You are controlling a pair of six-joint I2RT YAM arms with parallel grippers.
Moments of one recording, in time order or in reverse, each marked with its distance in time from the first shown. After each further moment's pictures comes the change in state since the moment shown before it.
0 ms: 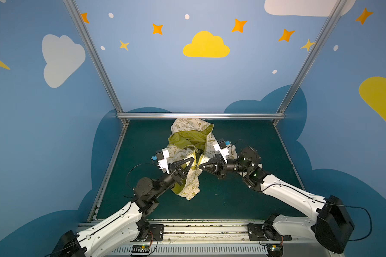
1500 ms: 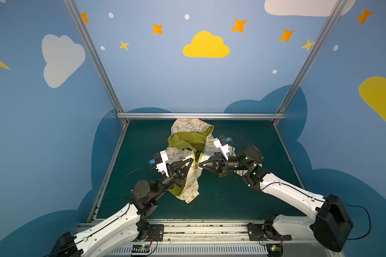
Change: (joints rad) left arm -0.037 -0.037 -0.001 0.016 -0.038 0.175; right arm -0.010 0.018 0.027 0.102 -0.032 0.166
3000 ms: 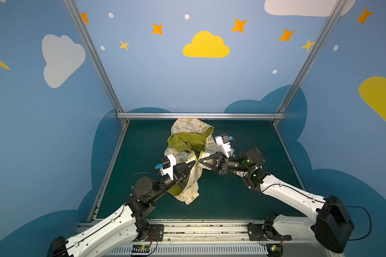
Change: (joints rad) left arm -0.049 -0.048 0.095 -0.335 -0.028 0.394; right arm 0.003 -0.016 -0.041 0.072 0.146 0.163
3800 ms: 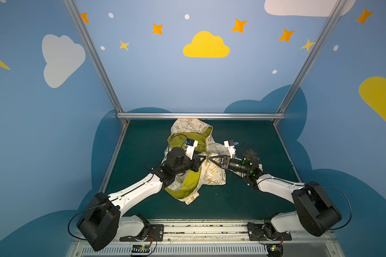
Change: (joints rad) left arm 0.190 0.599 0.305 -0.322 0.199 -0.281; right arm -0.243 0.190 -0.189 0.021 0.071 0.034
